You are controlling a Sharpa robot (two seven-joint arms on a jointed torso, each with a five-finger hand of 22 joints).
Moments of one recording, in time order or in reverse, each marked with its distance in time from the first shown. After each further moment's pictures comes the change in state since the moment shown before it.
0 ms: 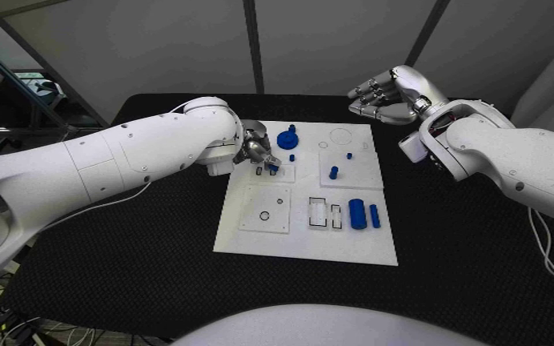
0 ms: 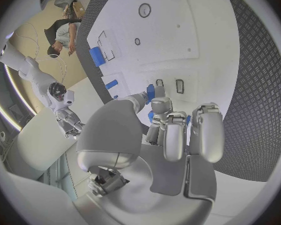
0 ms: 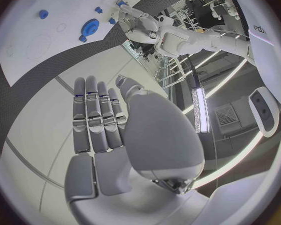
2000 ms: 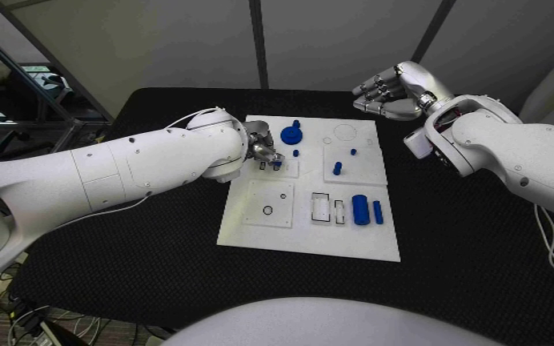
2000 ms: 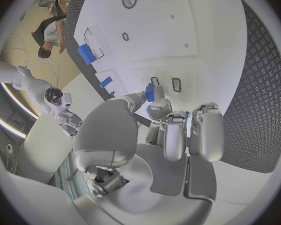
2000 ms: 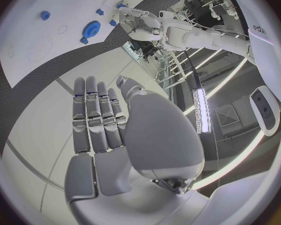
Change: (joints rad) left arm -0.046 -0.020 -0.033 0.065 -0.119 -0.218 0.001; left_hand -0.069 -0.042 0.081 -0.032 0.076 0.010 -0.005 0.027 0.044 0.038 -0.009 0.043 0.049 0.000 0.000 -0.004 0.000 0.000 0.000 0.000 0.000 0.000; right arm -0.001 0.004 0.000 -0.018 -0.001 0.025 -0.003; right_hand -0.013 0.005 -0.003 0.003 0.000 -0.004 0.004 0.000 0.000 -0.007 0.000 0.000 0.000 -0.004 0.004 -0.004 -0.005 0.000 0.004 0.004 -0.012 -0.008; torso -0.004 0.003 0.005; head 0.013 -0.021
